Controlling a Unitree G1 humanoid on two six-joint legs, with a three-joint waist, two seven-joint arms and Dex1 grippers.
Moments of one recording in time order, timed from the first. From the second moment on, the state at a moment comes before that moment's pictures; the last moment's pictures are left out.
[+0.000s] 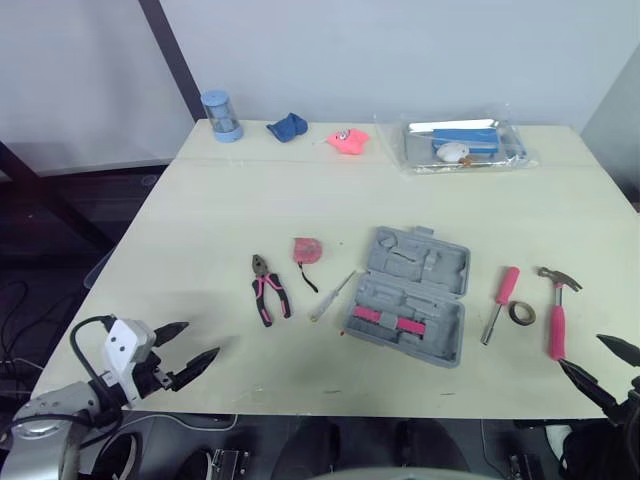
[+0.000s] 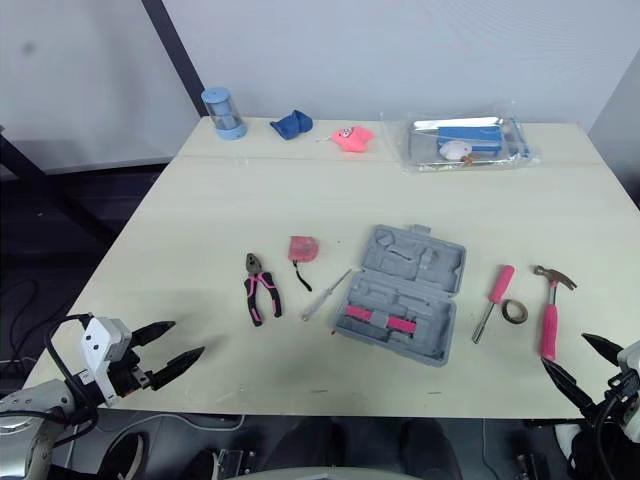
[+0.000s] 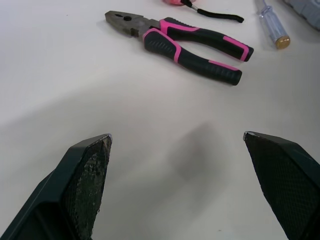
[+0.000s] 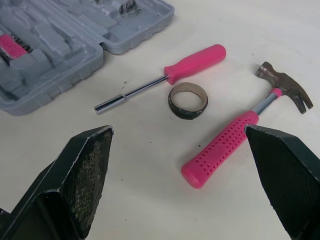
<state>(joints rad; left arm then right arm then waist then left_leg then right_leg) 0.29 0.70 0.39 0.13 -0.41 0.01 -1.03 0.62 -0.63 -0.57 -0.26 0.51 0.11 0.82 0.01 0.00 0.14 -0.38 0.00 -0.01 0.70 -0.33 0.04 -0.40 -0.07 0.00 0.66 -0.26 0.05</state>
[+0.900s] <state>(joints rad) -0.04 0.74 0.27 0.19 -0.41 0.09 -1.17 0.49 -0.59 -0.50 -0.35 0.50 0.21 0.75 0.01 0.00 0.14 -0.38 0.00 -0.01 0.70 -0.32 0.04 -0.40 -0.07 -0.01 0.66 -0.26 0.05</state>
